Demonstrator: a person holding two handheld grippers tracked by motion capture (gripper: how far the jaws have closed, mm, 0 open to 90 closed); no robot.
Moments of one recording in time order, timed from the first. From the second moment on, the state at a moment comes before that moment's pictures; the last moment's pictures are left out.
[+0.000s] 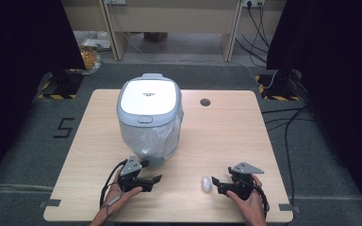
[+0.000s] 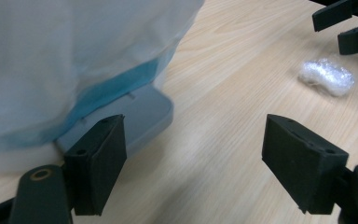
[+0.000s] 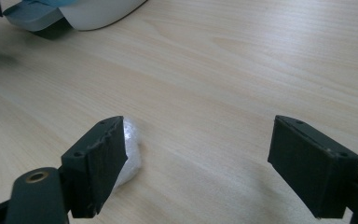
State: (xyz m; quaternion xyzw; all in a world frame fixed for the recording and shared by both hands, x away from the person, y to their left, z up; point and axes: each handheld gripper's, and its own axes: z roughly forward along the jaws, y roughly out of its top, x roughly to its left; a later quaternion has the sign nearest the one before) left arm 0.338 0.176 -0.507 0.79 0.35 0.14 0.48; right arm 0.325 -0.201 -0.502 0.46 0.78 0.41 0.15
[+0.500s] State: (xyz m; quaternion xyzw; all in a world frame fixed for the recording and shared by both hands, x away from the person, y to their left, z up) left arm 0.346 0.153 -0.509 0.81 0.33 0.16 0.46; right arm 0.324 -0.200 -0.504 0.45 0.78 0.41 0.15
